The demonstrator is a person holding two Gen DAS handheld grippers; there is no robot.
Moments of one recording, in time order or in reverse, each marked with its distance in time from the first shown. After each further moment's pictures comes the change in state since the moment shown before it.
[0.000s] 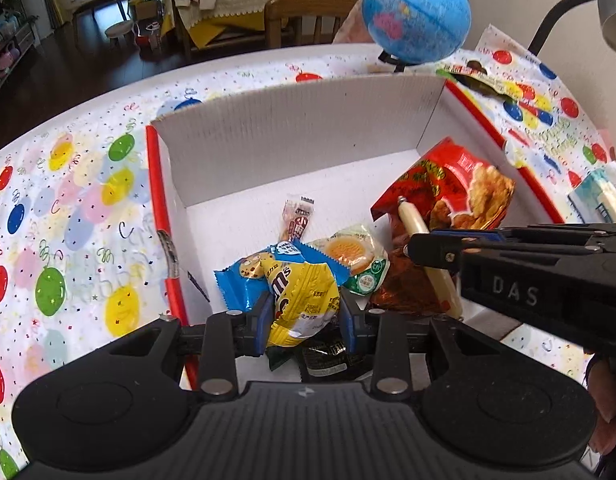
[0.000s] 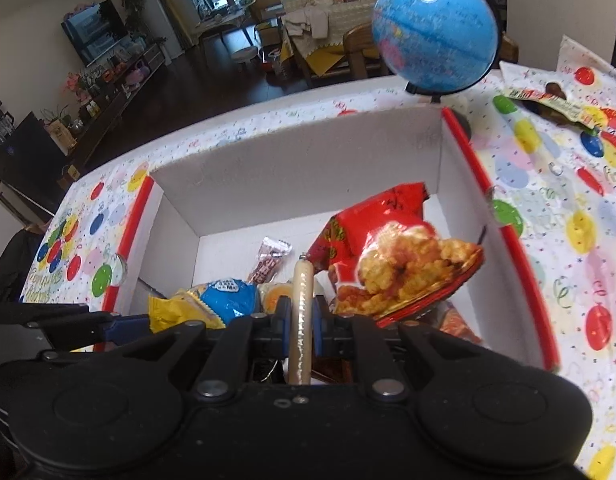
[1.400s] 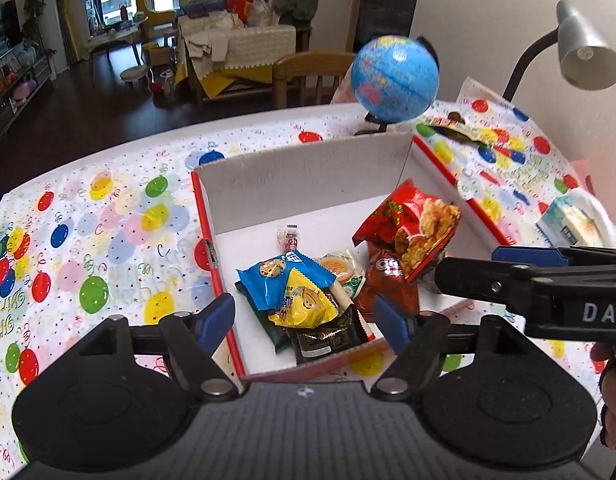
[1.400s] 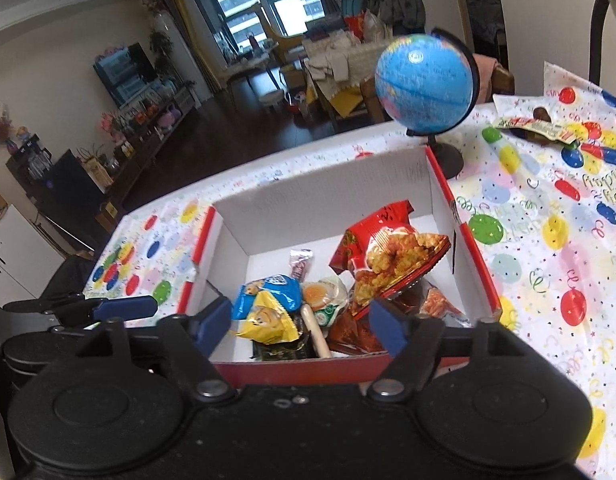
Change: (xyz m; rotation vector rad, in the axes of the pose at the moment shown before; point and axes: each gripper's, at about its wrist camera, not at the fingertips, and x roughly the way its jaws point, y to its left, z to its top) left arm -0.093 -0.005 -0.031 -0.015 -0.181 0.009; right arm -0.098 -0.008 -0.029 0.019 -0.152 0.110
